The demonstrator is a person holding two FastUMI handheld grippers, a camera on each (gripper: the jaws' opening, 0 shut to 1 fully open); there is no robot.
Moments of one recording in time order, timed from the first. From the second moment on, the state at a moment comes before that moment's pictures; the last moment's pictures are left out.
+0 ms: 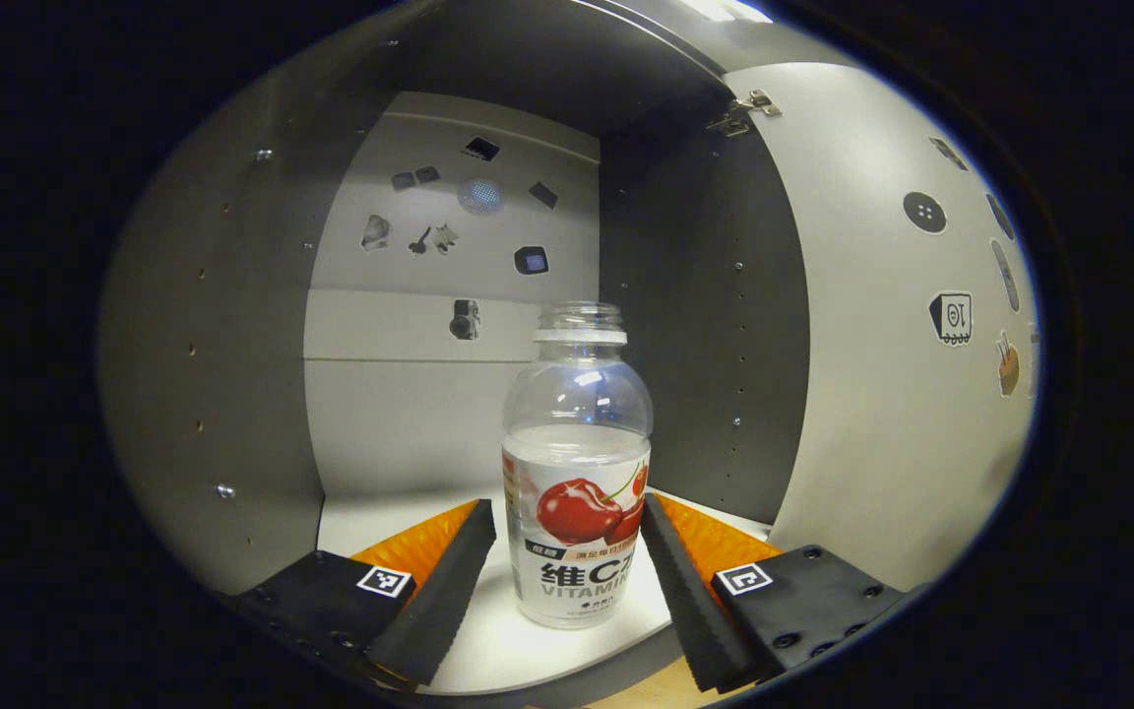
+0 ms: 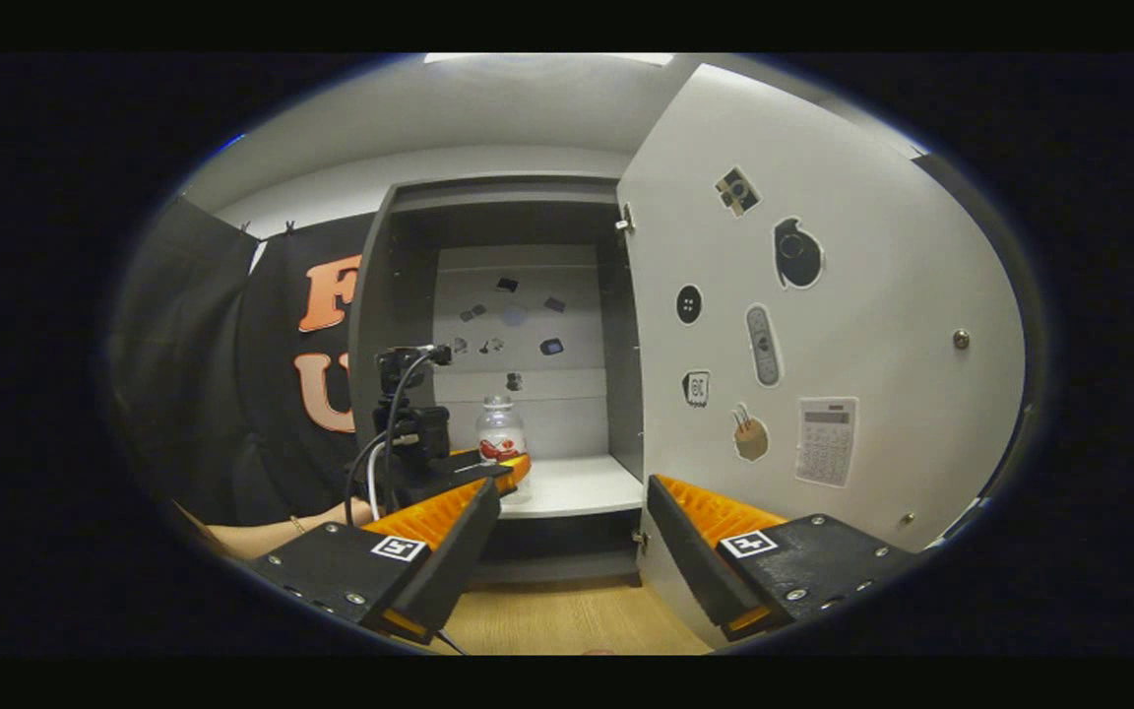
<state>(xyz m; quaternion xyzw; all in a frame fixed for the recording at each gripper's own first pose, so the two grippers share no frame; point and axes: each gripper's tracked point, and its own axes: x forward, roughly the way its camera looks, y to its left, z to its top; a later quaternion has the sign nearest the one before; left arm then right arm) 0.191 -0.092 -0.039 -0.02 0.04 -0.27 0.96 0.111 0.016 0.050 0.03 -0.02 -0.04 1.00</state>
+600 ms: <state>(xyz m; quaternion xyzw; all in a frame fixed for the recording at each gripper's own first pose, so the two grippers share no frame) 0.186 -0.084 -0.029 -0.03 0.02 -0.26 0.97 0.101 0.003 0.045 0.03 -0.01 -0.04 1.00</state>
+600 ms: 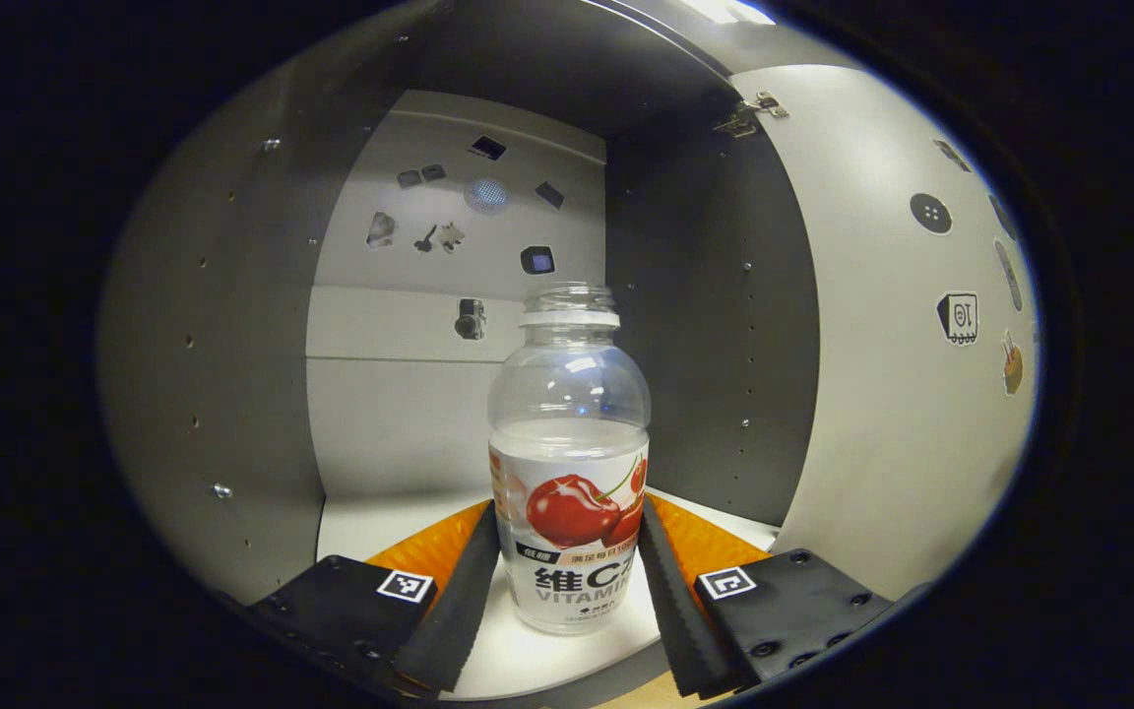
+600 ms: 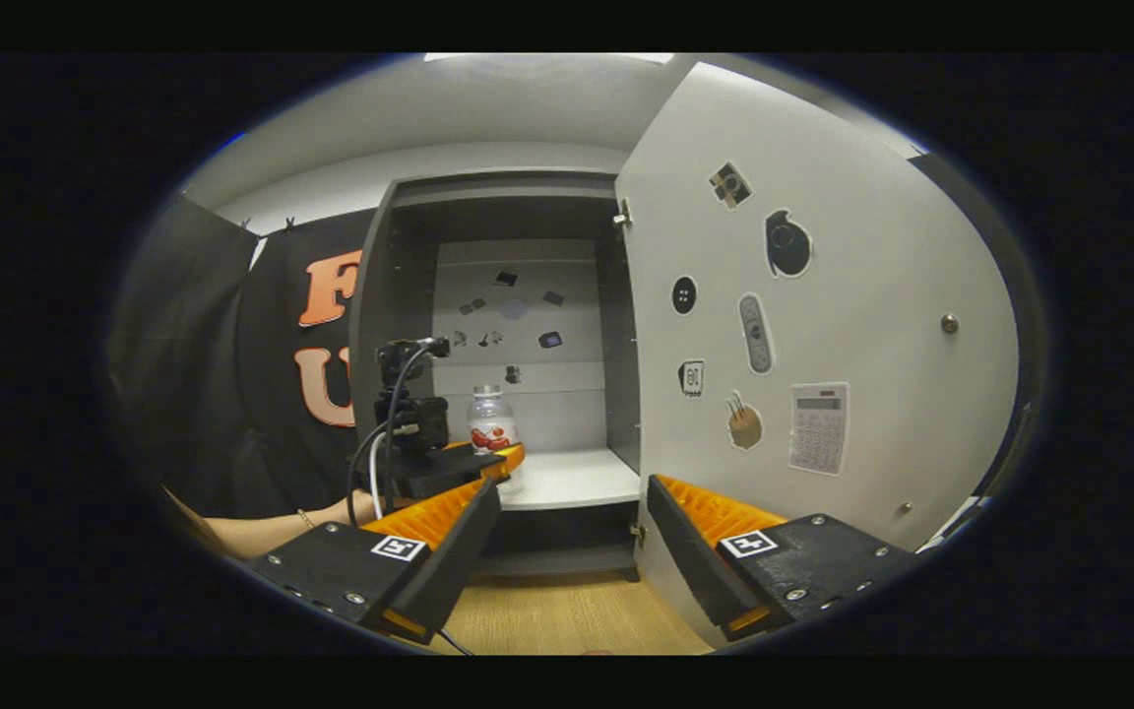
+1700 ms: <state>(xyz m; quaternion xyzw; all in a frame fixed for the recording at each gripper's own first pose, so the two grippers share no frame) -0.028 0.035 -0.101 -0.01 0.00 -0.13 0.99 0.028 0.040 0.026 0.01 0.00 0.09 1.00</state>
